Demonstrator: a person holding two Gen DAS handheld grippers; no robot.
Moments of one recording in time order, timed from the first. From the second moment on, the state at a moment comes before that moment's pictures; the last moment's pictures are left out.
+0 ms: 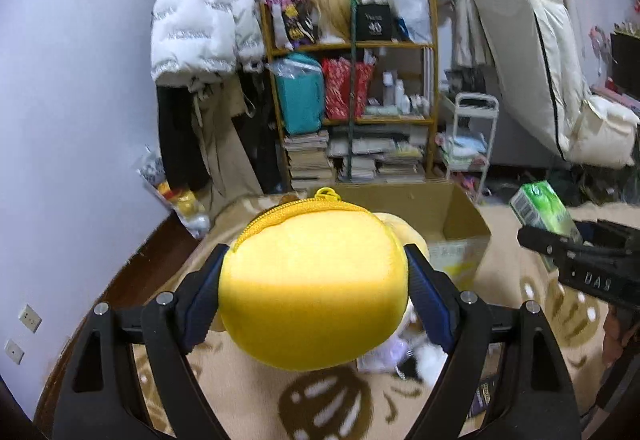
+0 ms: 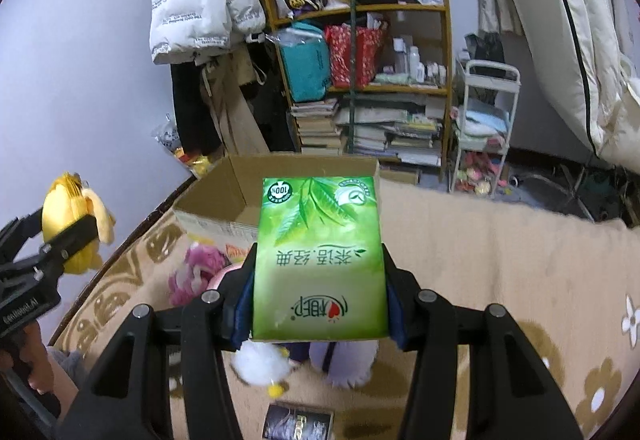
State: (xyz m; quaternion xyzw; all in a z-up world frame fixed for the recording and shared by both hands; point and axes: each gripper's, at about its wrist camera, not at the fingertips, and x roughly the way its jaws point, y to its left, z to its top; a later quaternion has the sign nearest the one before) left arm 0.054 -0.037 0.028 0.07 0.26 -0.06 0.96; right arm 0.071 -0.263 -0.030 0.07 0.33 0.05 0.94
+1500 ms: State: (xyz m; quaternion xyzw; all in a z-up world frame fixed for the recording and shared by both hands) left arm 0.212 -0.068 -0.041 0.09 0.33 -0.10 0.93; right arm 0.178 -0.263 -0.077 0.06 0.31 0.09 0.95
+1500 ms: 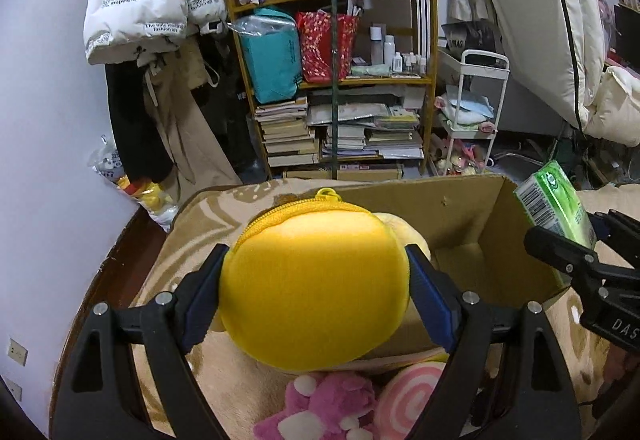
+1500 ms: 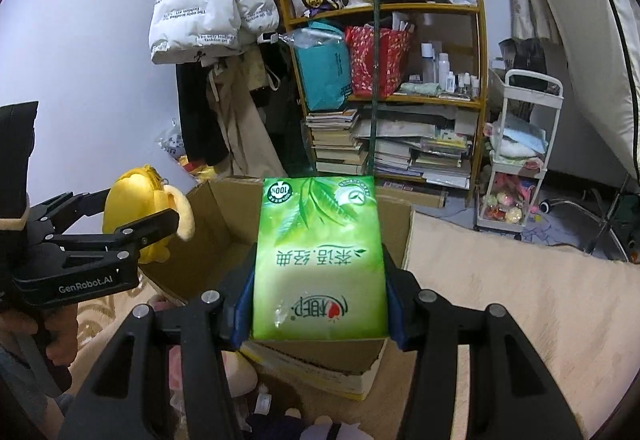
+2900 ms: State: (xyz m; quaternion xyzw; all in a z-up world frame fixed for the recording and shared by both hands) left arm 0.145 -0.019 -0.031 0.08 0.39 -0.09 0.91; right arm 0.114 -0.244 -0.053 0.06 0.34 0.09 0.93
